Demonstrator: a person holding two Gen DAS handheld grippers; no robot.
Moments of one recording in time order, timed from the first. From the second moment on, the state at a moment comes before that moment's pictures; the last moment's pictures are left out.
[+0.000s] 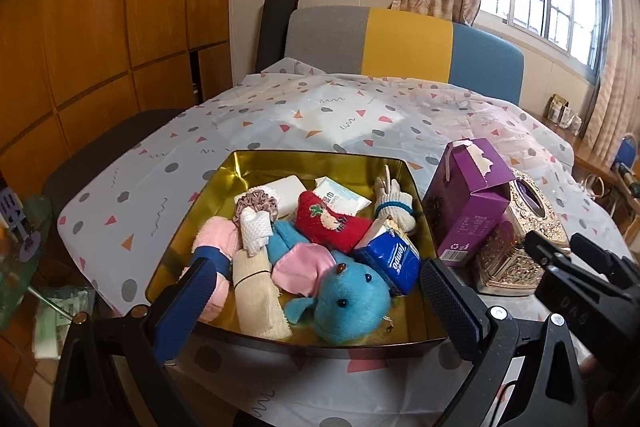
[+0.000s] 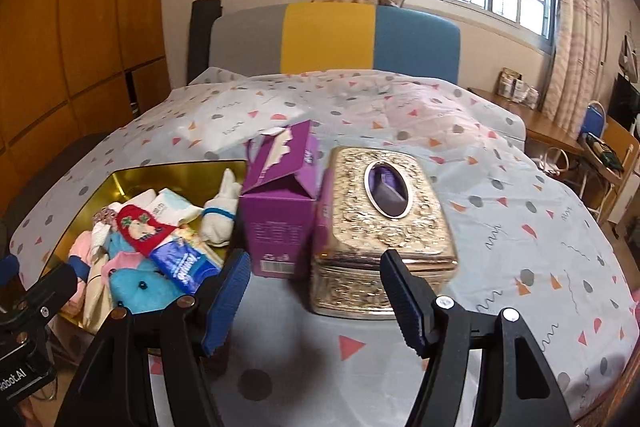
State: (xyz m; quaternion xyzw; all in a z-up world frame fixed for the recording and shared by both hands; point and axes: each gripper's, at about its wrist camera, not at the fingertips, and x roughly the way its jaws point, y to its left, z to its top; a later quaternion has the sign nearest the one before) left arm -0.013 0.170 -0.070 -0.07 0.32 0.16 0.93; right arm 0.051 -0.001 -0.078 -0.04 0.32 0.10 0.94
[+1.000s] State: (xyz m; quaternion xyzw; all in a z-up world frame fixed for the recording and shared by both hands) left arm -0.016 0.167 -0.064 -0.07 0.31 0.17 0.93; right arm 0.046 0.003 -0.075 -0.04 0.32 0.11 0.94
